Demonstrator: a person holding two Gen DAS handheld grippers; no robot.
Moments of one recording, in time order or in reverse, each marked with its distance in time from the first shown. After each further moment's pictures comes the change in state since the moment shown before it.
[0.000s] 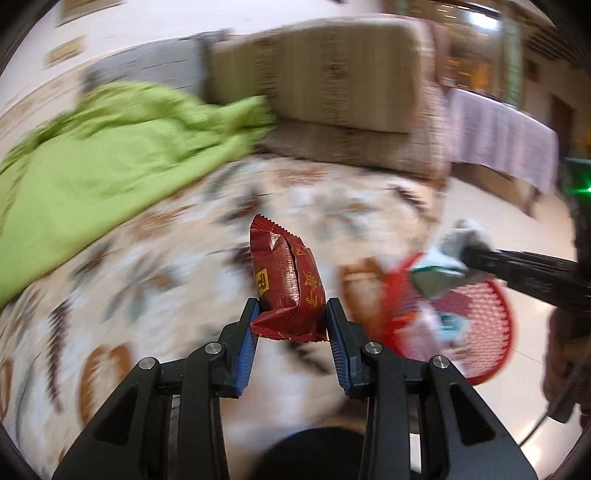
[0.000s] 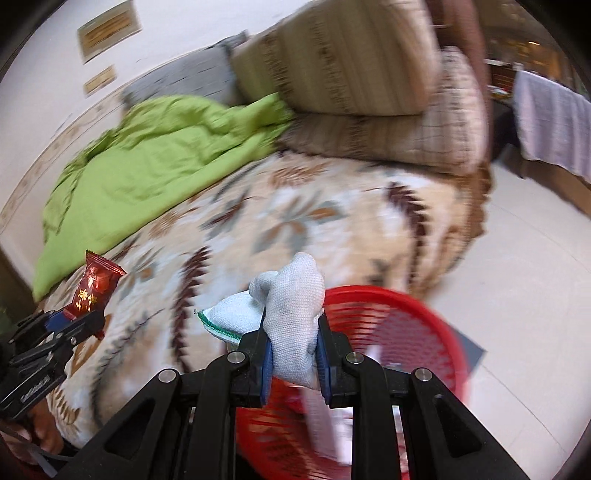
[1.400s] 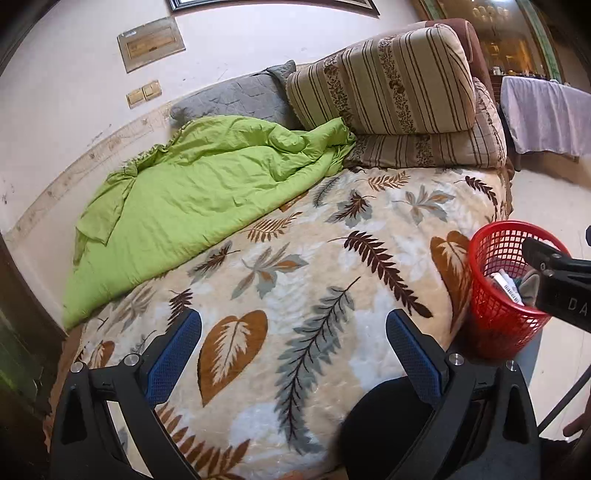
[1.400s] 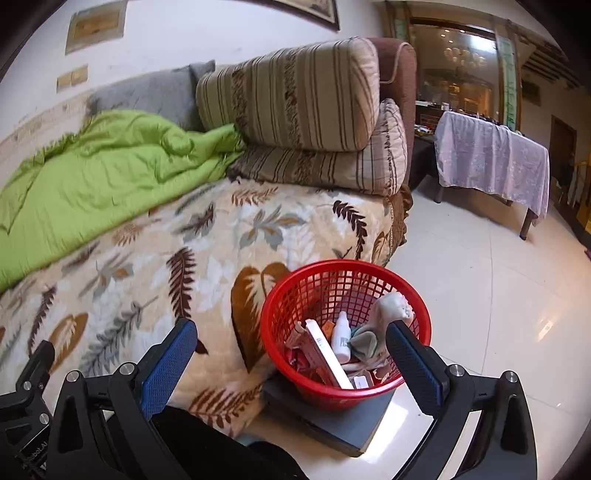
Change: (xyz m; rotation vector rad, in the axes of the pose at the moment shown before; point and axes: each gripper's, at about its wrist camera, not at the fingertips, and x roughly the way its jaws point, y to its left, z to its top) left arm -0.095 0.037 -0.075 0.039 -0.100 0.446; right arm -0.061 0.126 -0.069 0.000 -0.136 -0.368
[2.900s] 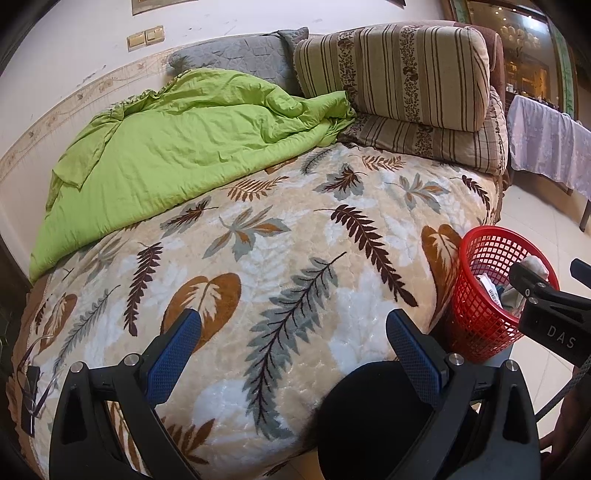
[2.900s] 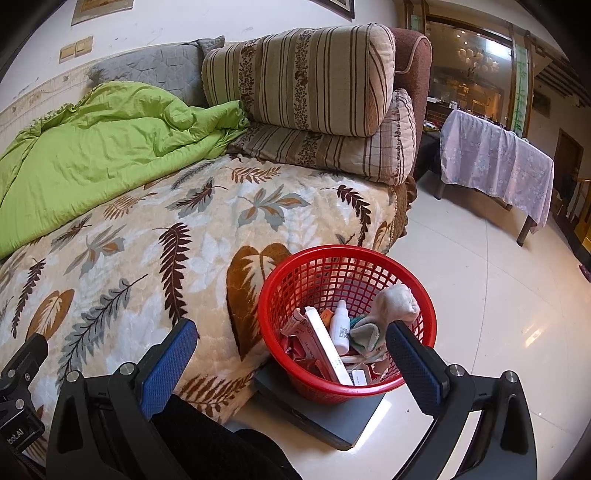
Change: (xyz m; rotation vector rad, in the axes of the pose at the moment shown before) left arm 0.025 0.017 -0.008 -0.133 0.138 -0.112; right arm 0.017 0.008 -0.004 -0.048 0.057 -0.024
